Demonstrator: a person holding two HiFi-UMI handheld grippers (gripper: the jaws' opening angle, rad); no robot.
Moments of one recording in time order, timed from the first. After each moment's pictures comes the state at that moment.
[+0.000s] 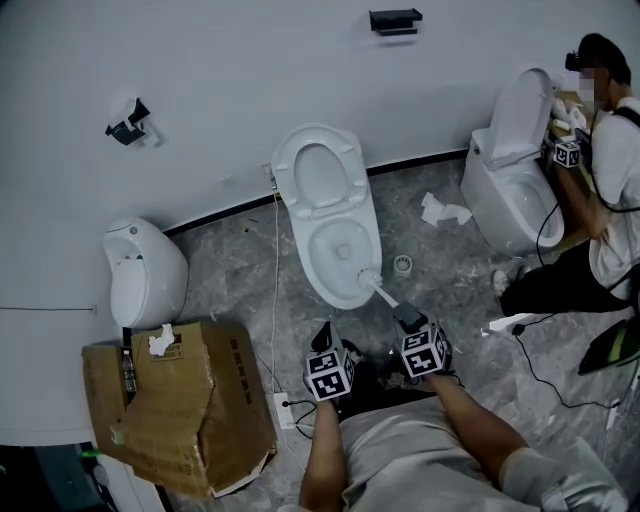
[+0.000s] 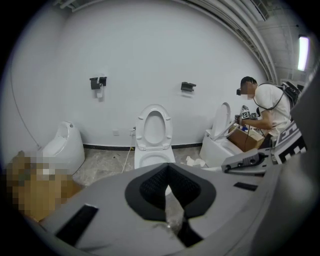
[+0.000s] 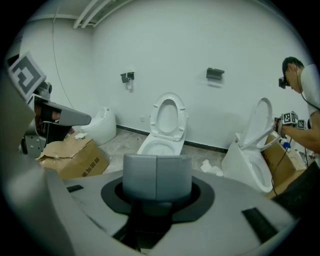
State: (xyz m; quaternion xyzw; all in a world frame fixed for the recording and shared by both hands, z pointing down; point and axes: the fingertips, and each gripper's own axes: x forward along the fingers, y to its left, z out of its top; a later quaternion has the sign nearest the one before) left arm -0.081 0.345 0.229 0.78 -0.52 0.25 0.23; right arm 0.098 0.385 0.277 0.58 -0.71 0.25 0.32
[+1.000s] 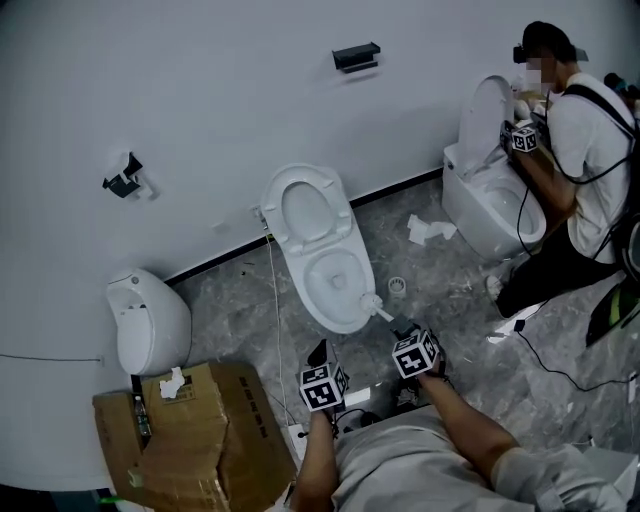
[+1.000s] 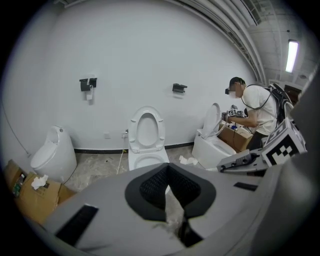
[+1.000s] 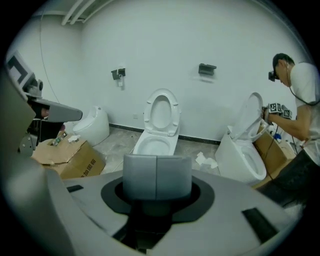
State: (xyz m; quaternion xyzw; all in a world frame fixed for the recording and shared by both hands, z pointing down) left arm -0.088 0.348 0.208 0.82 -0.47 0.26 0.22; right arm 0.095 0.398 0.269 0.60 -0.67 0.28 0.32
